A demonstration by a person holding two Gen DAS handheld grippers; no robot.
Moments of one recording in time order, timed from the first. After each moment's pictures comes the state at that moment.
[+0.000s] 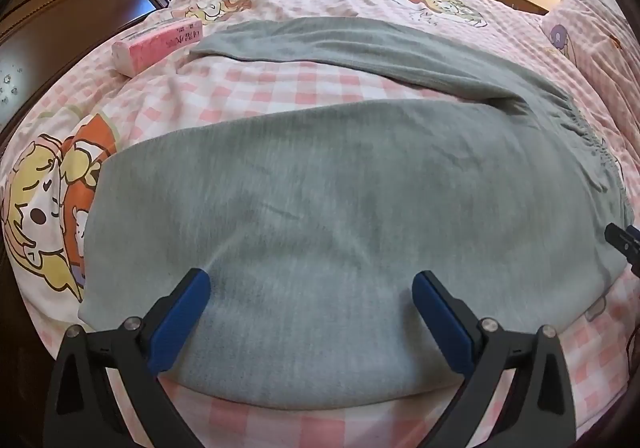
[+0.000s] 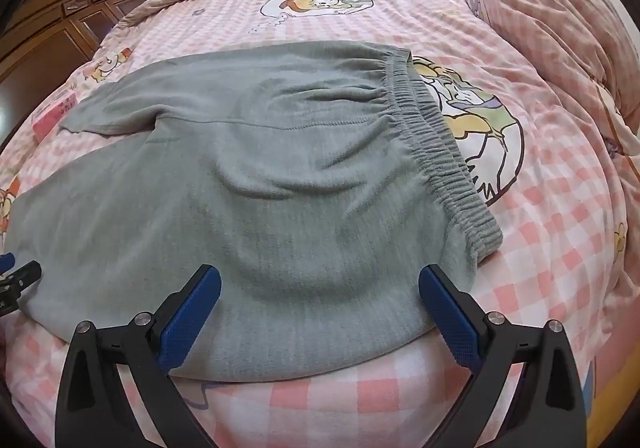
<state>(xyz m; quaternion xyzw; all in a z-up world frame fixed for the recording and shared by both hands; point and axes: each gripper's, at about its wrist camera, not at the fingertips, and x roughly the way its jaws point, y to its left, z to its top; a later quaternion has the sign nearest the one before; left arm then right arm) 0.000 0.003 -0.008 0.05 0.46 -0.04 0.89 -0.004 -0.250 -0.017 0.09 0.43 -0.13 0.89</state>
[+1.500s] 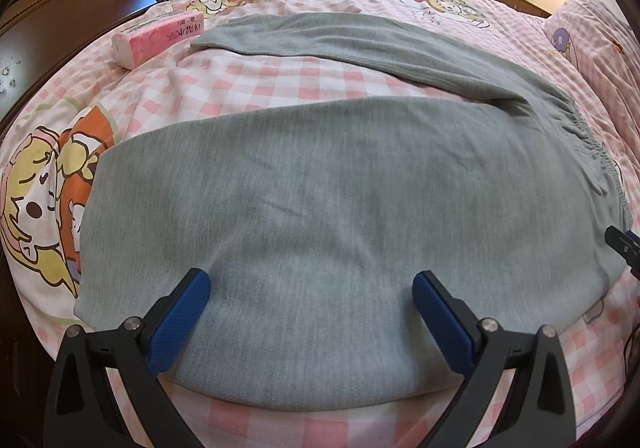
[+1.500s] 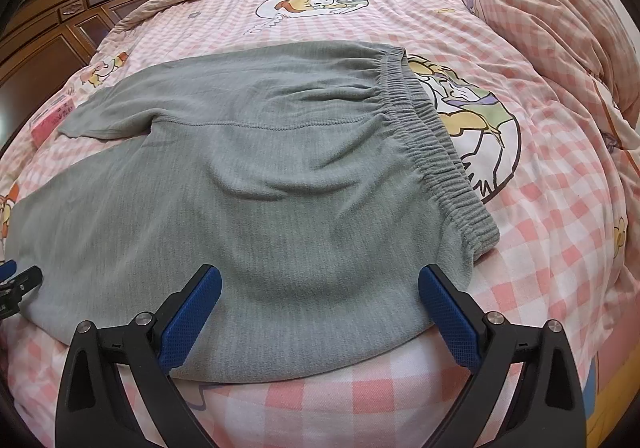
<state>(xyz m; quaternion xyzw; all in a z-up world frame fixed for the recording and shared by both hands) 0.000 0.008 -0.013 0.04 0.46 -0.04 0.89 -0.003 -0.252 -0.017 0.09 0.43 -0.13 0.89</state>
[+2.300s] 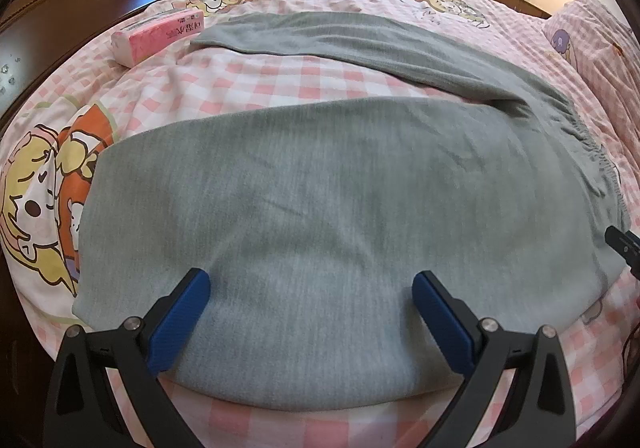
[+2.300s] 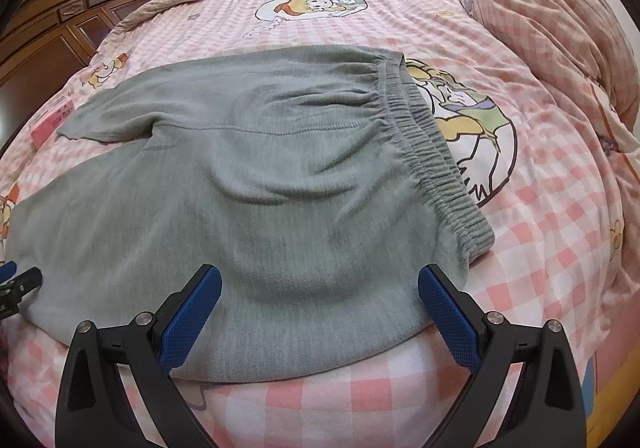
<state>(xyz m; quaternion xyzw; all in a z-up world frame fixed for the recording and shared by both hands) -0.003 0.010 -0.013 0.03 0.47 -0.04 0.88 -0.006 -0.255 -0.011 0.09 0.43 -0.14 0.89</state>
